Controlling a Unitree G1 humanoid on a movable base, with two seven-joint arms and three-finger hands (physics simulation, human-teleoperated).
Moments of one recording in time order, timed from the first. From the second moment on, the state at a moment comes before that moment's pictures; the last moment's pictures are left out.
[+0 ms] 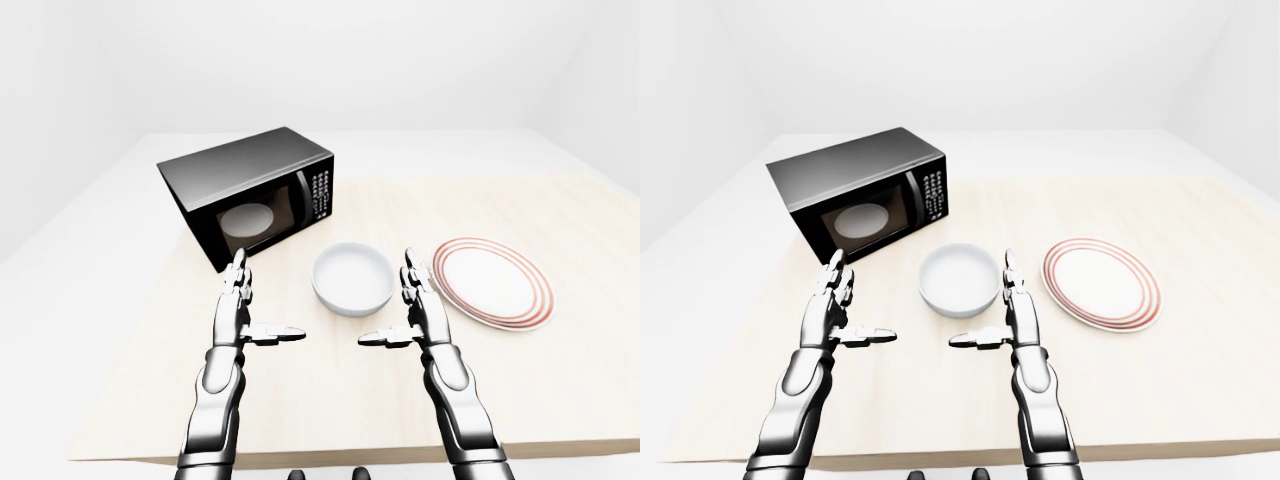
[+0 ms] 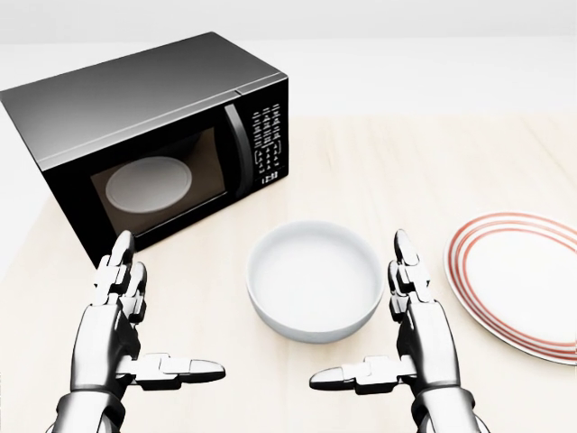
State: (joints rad) left arm 0.00 0.02 0.04 0.00 -0.02 0.00 -0.04; right arm 0.03 0.00 0.01 -0.02 -0.04 0.00 0.03
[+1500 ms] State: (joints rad) left arm 0.00 0.02 0.04 0.00 -0.02 0.00 -0.04; right arm -0.17 -0.20 -0.04 -0.09 -1.15 -0.09 0.32
